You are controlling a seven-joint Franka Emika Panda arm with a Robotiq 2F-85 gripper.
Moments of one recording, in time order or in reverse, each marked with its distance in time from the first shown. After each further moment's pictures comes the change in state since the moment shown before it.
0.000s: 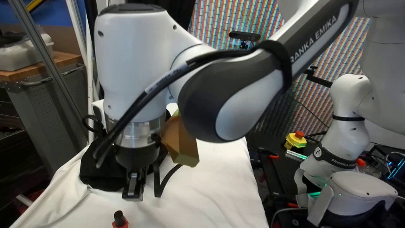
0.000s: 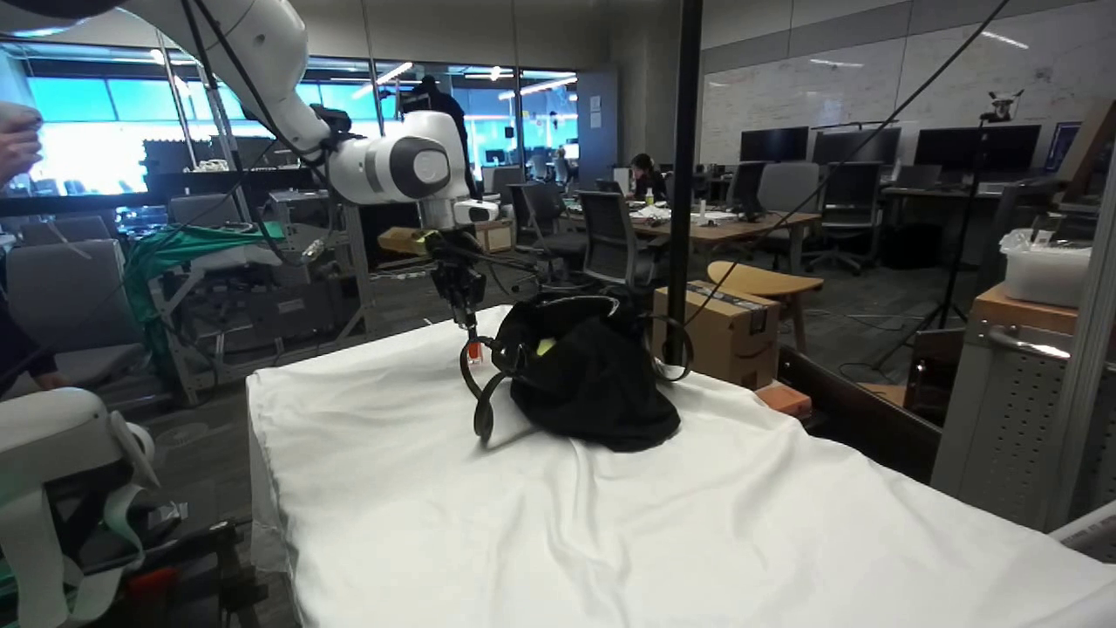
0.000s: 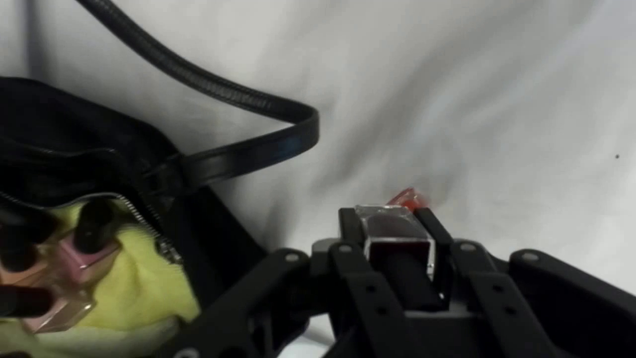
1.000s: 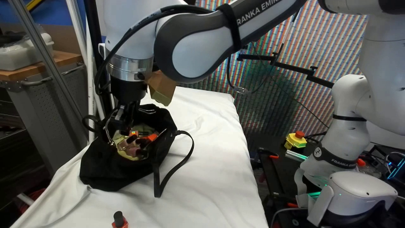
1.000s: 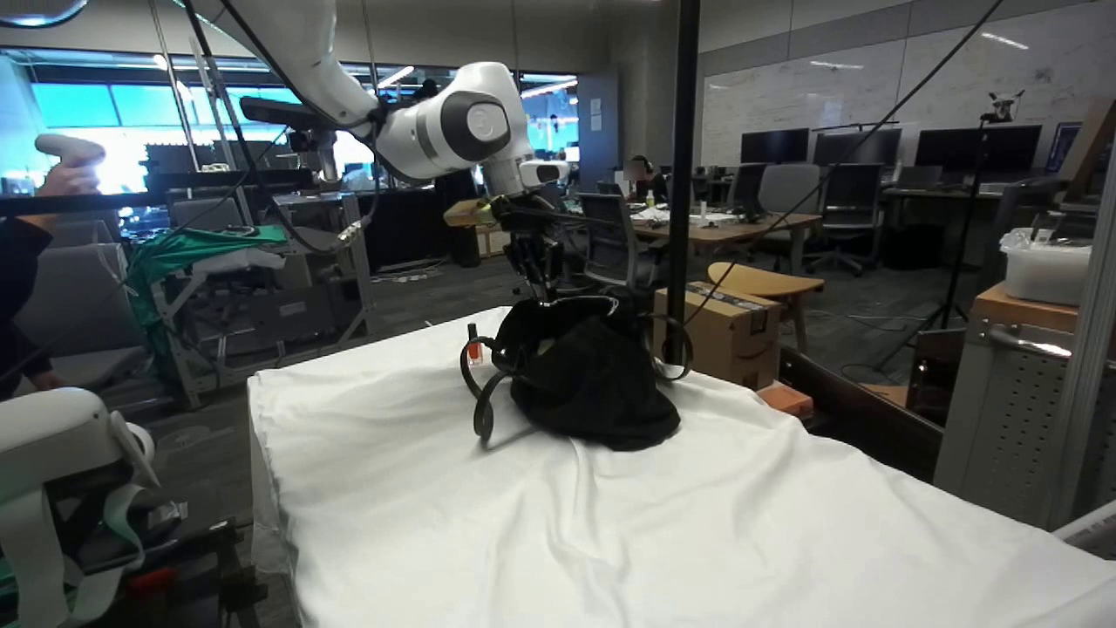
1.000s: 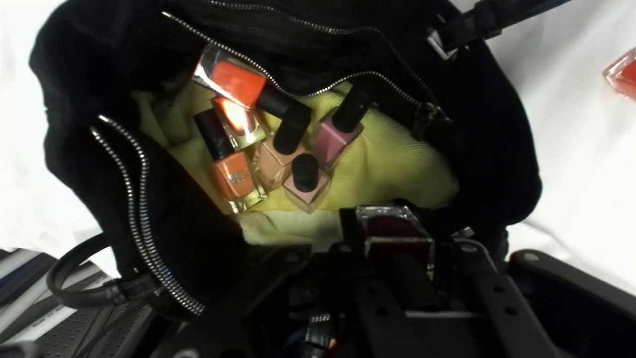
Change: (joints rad) arm -0.116 -0.015 -0.092 0.096 -0.082 -0.007 -0.015
